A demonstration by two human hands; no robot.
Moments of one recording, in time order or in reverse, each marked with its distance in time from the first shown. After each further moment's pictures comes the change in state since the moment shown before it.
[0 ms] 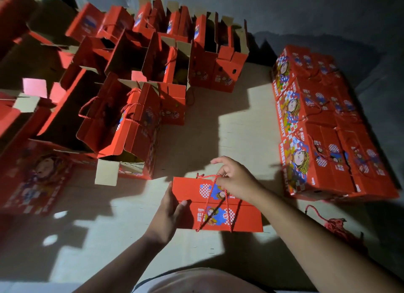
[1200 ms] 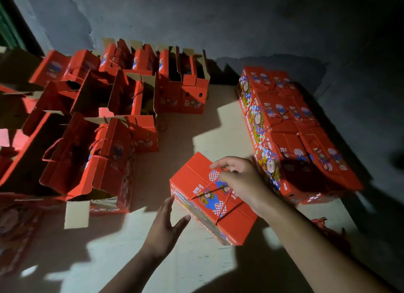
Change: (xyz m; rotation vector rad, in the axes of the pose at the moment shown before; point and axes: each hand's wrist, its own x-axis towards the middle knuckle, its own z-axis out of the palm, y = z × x) left_hand 0.029 0.051 0.043 0.460 0.011 0.087; right_hand -0.061 -0.044 -0.082 0.320 0.296 -0.041
